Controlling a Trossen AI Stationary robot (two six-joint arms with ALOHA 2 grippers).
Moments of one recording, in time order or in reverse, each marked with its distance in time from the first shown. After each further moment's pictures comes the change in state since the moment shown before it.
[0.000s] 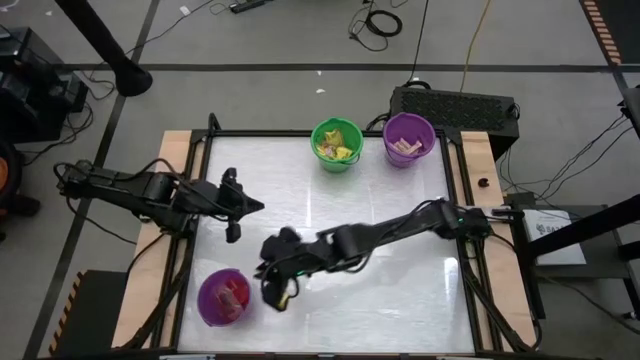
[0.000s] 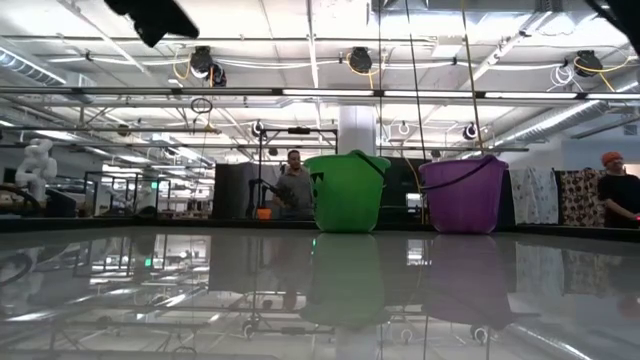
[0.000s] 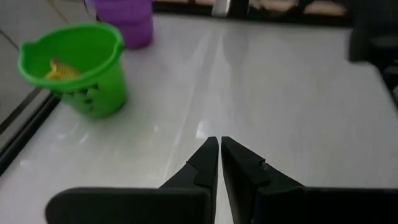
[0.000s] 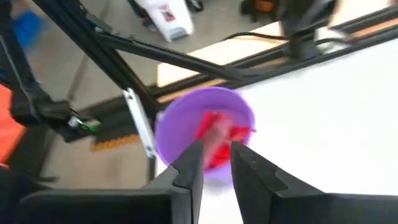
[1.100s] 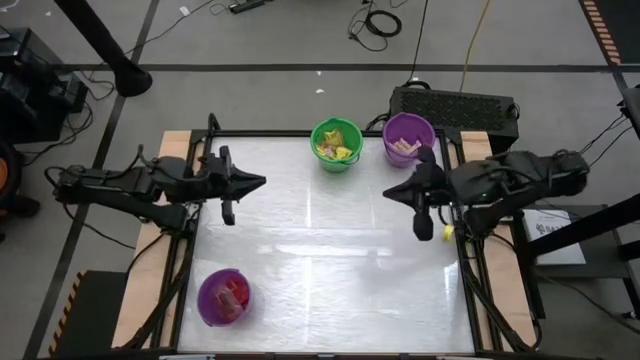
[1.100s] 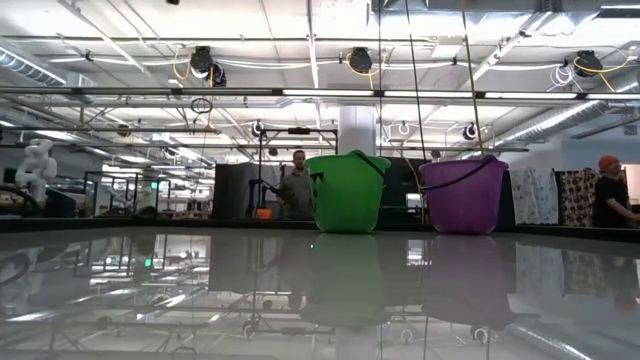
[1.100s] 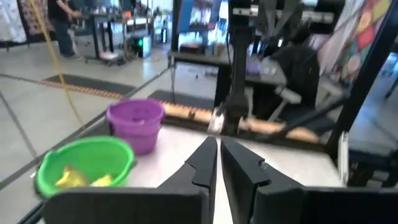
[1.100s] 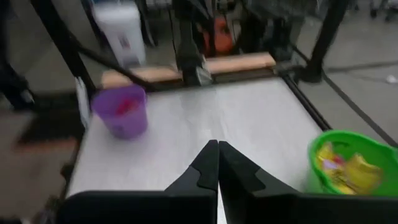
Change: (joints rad) left arm 0.082 -0.056 0.024 0.420 0.021 0.075; right arm -0.007 -1.092 -0.760 -0.297 0.254 -0.287
